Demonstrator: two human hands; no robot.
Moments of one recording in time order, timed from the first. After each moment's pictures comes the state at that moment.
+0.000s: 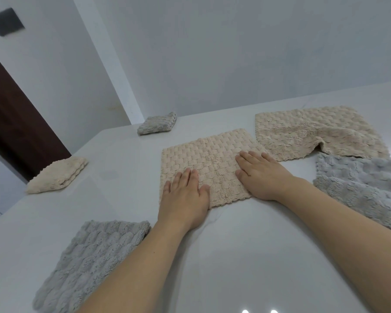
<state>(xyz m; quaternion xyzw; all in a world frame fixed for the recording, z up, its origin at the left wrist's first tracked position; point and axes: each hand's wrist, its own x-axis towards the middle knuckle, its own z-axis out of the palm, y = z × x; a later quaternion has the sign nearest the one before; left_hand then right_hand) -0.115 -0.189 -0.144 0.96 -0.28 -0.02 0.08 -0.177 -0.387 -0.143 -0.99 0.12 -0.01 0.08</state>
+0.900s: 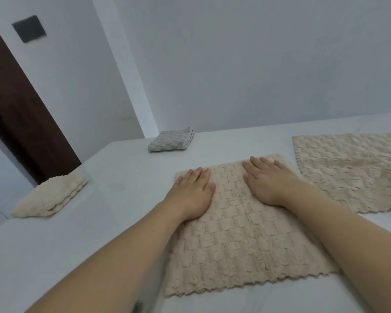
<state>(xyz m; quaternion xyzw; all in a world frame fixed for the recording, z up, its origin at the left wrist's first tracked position) 0.038 -0.222 -0.138 0.94 -0.32 -0.07 0.06 -0.045 -0.417 -0.144 -0.99 0.13 0.00 0.08</state>
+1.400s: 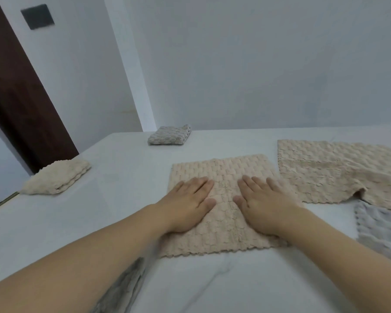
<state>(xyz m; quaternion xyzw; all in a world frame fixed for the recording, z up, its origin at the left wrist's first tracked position) -0.024 -0.189 -0.131 0.90 -0.42 -0.09 -0.01 -0.136 -0.372 -0.127 -0.99 0.10 0.04 0.02</state>
